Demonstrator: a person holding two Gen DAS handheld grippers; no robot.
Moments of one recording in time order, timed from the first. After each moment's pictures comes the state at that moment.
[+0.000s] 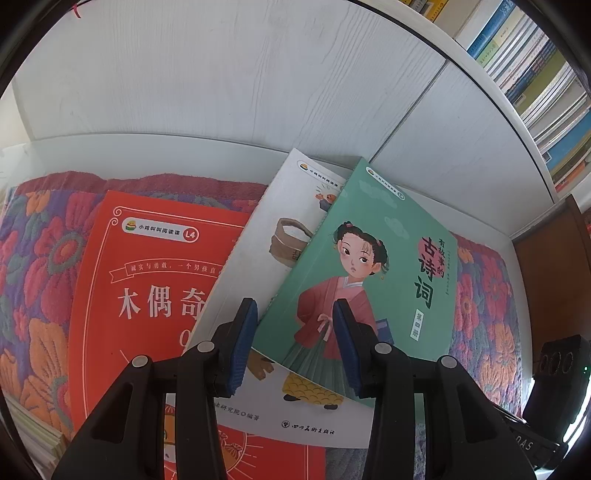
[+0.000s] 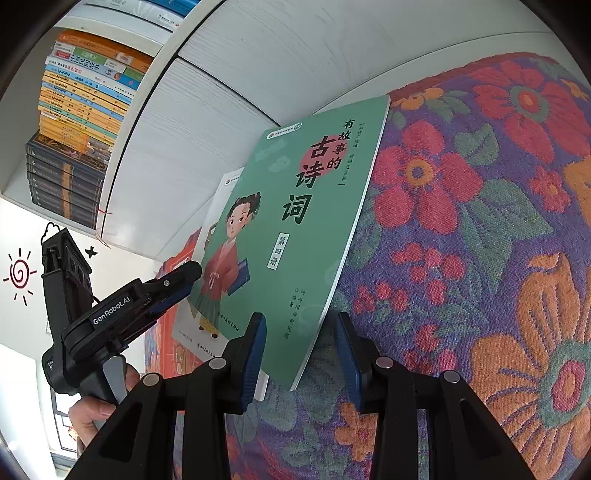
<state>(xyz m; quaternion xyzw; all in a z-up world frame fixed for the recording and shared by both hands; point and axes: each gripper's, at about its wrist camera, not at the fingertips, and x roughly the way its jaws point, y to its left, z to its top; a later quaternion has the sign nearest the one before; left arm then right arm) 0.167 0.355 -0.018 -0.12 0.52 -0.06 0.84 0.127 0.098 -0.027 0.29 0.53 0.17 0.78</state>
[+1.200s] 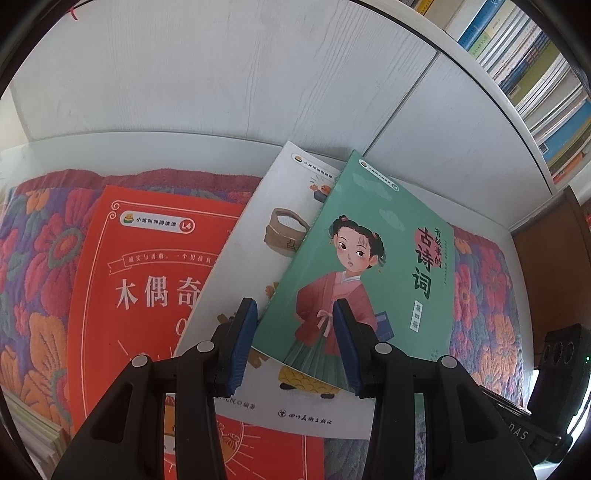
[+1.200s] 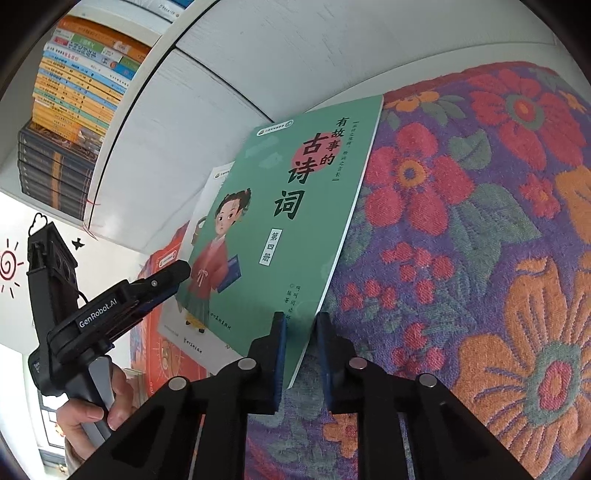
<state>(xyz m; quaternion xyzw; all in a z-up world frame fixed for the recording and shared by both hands) 0.165 0.350 -0.018 -0.12 0.53 -0.06 0.84 0.127 0.099 -0.027 0.27 0.54 0.16 0.78</state>
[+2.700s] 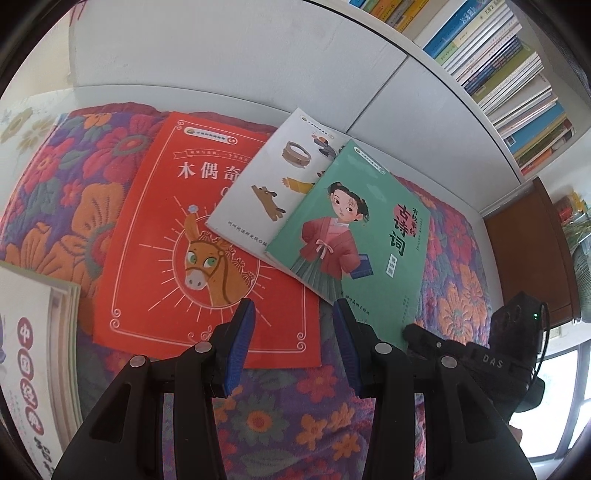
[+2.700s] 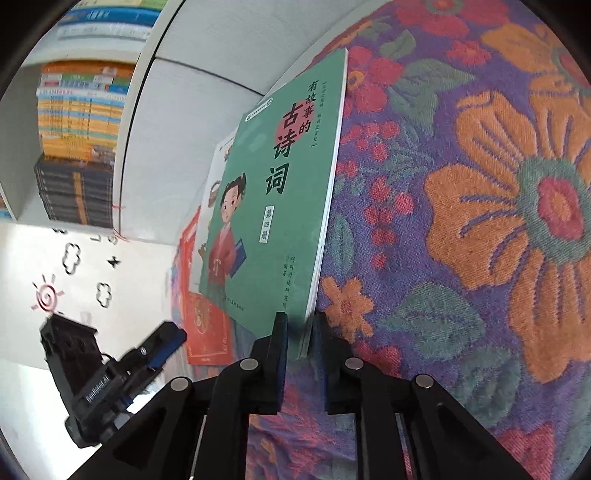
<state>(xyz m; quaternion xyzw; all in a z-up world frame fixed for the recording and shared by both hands) 0.063 0.375 0.006 -0.16 0.53 -0.07 0.83 0.075 0.083 -0.046 0.38 0.55 0.19 0.71</state>
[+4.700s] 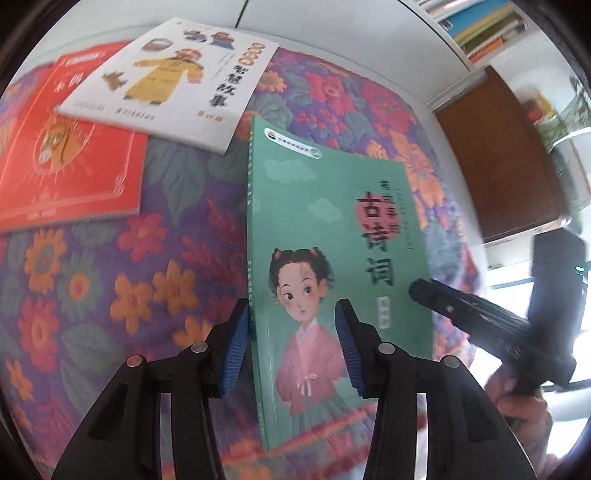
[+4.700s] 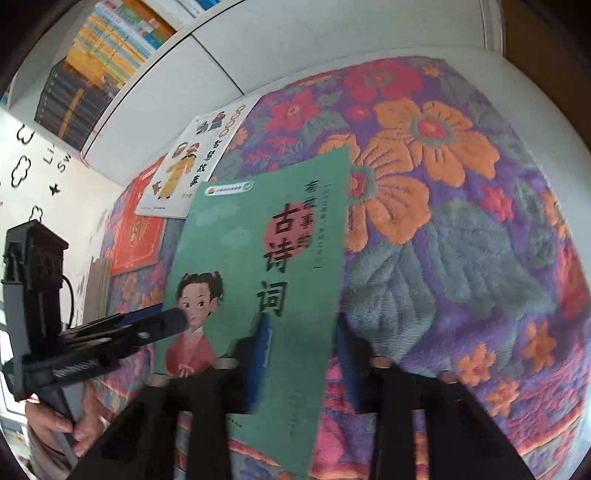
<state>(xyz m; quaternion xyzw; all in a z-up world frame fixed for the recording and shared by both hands) -0.011 0.254 -0.018 -0.13 0.62 -0.18 0.75 -0.016 0.020 0.000 0.16 0.58 0.14 0.79</state>
